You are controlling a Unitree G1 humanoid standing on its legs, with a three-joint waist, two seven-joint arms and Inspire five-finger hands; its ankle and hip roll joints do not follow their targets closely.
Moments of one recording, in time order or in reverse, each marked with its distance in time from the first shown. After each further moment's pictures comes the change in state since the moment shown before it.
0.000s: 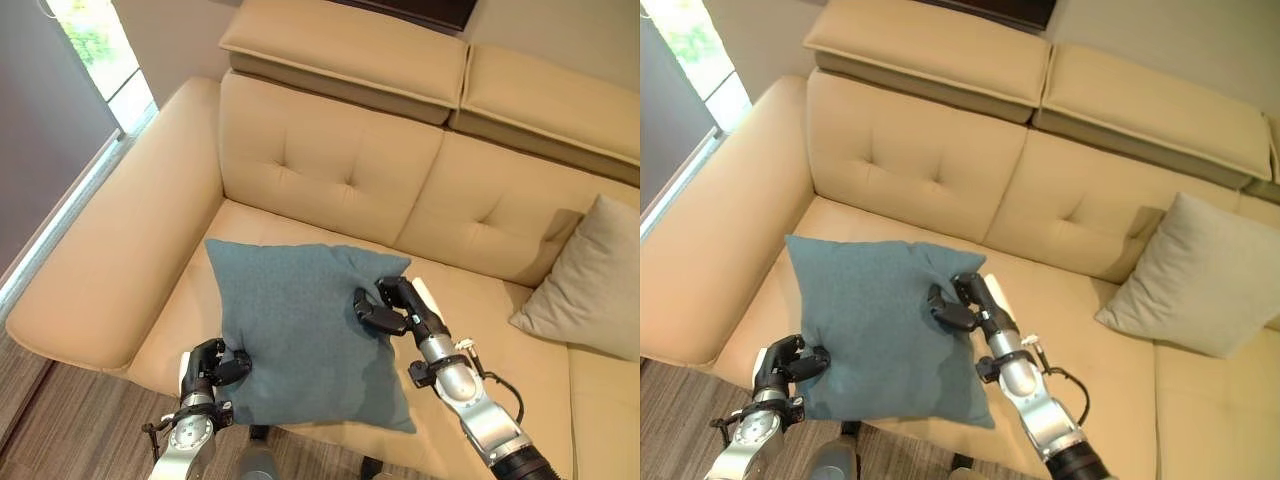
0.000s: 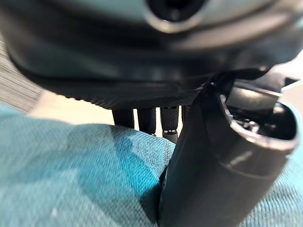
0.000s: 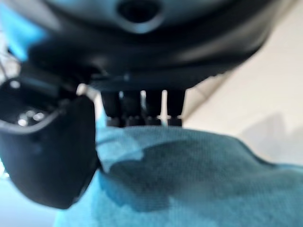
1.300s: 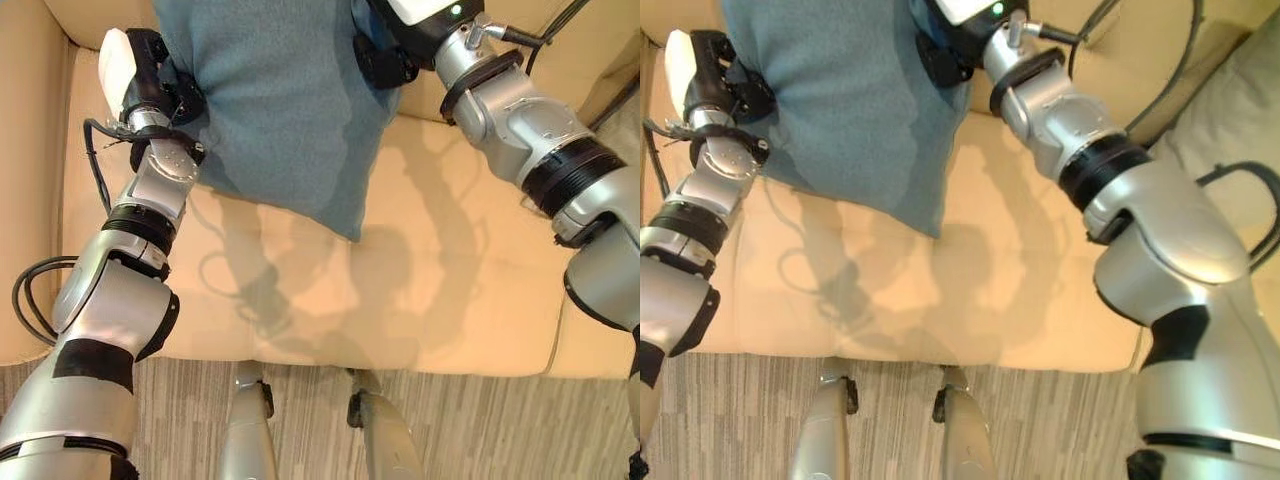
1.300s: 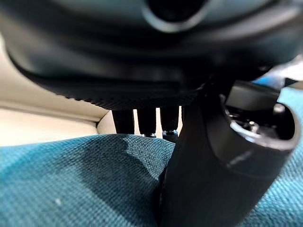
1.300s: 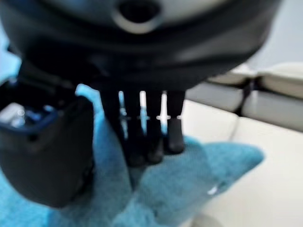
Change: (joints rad) left arm -1.450 0.196 -0.359 0.873 0.136 -0.018 0.190; right arm -1.542 -0.212 0.904 0.822 -0.349 0.018 -0.296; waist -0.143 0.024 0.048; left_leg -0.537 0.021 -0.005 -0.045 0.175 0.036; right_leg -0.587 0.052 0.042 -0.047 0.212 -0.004
